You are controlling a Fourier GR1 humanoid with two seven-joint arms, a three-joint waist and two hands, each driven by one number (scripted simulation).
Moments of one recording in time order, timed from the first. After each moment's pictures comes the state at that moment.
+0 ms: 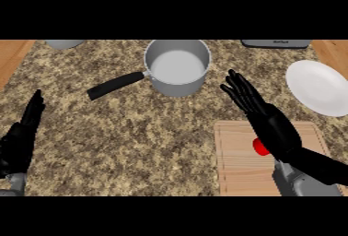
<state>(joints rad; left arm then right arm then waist) -0.01 0.52 -0.10 -1.55 0.05 0.32 0.06 -0.24 -0.25 0.27 -1.71 -0.23 0.12 -0.15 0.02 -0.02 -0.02</state>
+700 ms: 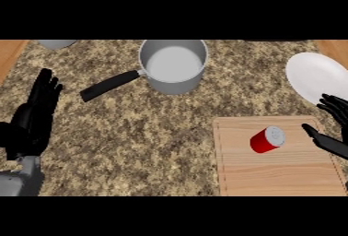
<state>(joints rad) -0.13 0.39 -0.06 -1.64 0.23 0.30 0.13 -0.12 -0.44 -0.20 -1.17 -0.27 0.06 -0.40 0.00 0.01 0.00</state>
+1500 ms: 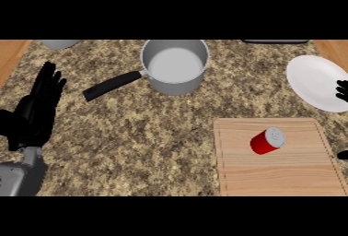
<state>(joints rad) -0.19 0.36 -0.03 -1.61 0.24 0.27 0.18 -0.22 -0.75 -0.10 -1.06 -0.16 0.48 -0.33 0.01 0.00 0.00</state>
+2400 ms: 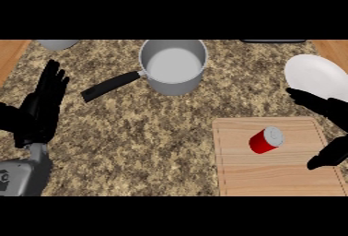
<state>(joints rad) -0.22 0.30 0.01 -1.60 0.17 0.24 0.20 -0.25 -0.66 0.02 -1.36 -0.06 0.61 0.12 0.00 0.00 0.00</state>
